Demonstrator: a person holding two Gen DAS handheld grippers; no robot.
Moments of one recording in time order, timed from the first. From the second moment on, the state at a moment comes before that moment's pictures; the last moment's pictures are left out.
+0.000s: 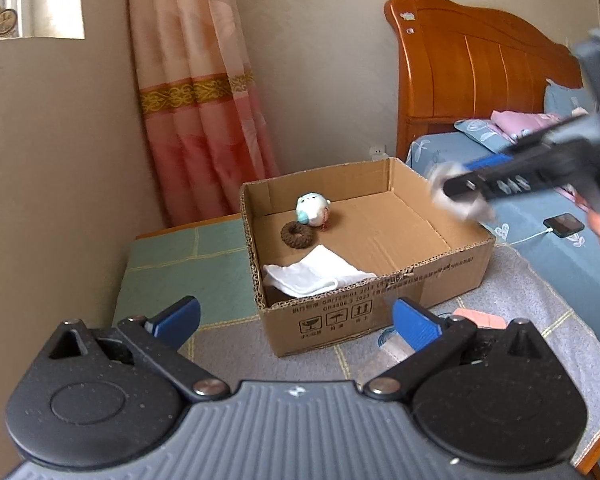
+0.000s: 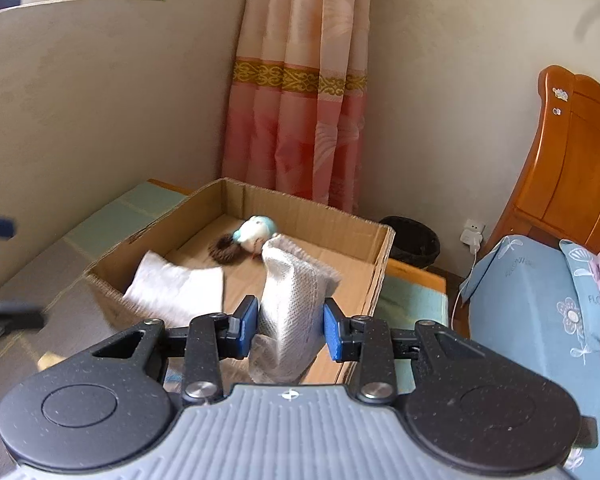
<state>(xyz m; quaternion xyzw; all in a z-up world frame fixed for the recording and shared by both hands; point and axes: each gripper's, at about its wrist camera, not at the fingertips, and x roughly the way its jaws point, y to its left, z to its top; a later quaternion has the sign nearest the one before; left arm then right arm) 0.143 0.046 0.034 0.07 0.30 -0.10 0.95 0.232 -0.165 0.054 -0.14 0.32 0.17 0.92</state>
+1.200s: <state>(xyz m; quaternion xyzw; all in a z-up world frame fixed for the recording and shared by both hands) 0.126 0.061 0.014 0.04 0.32 -0.09 0.94 0.227 -0.176 0.031 -0.08 0.35 0.12 0.92</state>
